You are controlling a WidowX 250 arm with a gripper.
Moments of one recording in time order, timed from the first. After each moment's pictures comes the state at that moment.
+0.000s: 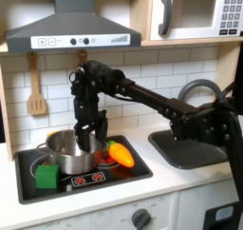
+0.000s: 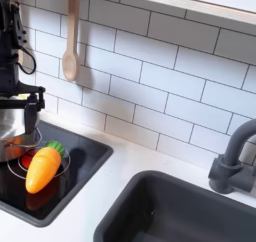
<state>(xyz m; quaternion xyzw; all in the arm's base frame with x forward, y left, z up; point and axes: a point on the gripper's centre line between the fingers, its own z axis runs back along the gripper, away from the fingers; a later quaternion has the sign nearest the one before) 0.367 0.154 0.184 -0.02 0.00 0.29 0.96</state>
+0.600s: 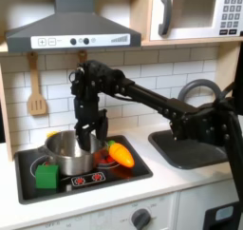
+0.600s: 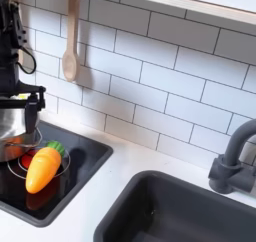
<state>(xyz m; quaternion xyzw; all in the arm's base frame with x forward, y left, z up) 0.369 0.149 0.187 -0.03 0.00 0.28 0.96</state>
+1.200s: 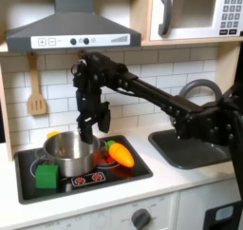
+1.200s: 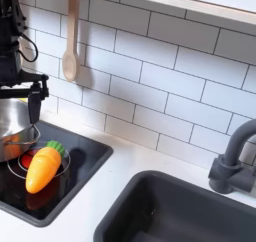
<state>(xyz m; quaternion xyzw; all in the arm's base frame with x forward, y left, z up) 0.368 0.146 0.204 -0.04 -0.02 0.28 0.96</state>
